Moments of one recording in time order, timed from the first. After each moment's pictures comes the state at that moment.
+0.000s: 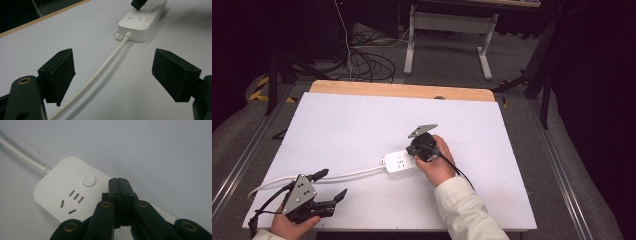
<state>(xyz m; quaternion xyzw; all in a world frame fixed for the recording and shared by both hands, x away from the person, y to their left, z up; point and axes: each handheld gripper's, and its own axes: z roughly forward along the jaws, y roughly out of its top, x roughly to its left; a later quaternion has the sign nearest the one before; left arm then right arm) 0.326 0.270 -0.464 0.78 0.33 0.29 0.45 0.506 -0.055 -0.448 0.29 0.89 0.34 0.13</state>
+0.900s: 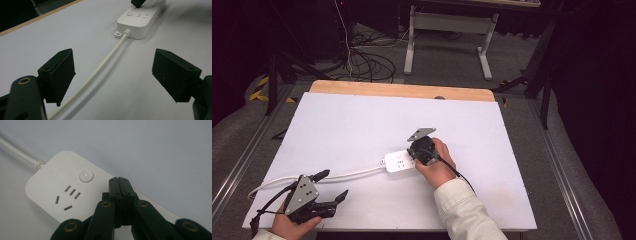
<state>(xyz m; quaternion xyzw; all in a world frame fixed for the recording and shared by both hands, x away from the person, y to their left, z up) 0.325 0.266 -0.465 0.79 0.33 0.29 0.44 0.500 -0.054 -0.453 0.29 0.89 0.33 0.15</state>
